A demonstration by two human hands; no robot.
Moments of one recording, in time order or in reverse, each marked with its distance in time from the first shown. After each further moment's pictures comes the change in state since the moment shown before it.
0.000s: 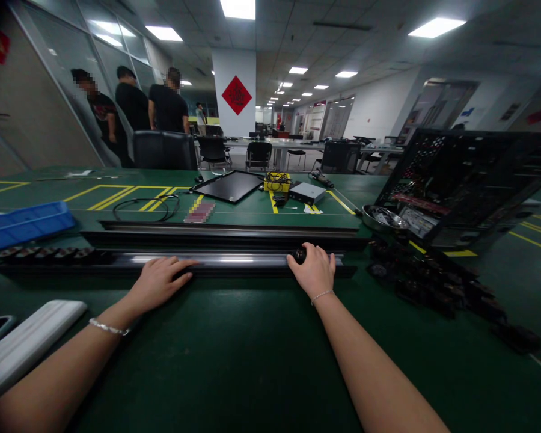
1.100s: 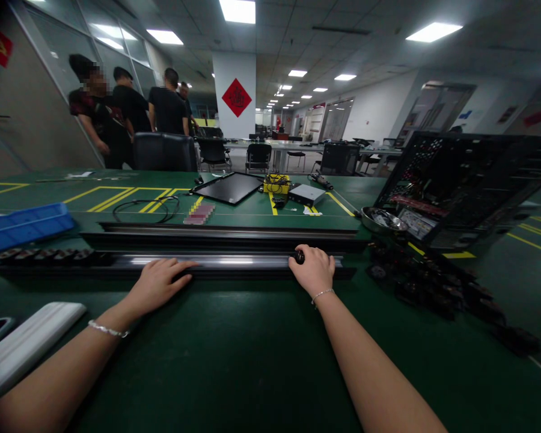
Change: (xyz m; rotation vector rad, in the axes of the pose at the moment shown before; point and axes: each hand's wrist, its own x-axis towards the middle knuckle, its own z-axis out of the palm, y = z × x) left_hand 0.000 0.002 -0.002 -0.023 -0.014 -0.017; right_hand 0.006 -0.003 -0.009 -0.014 -0.087 0.010
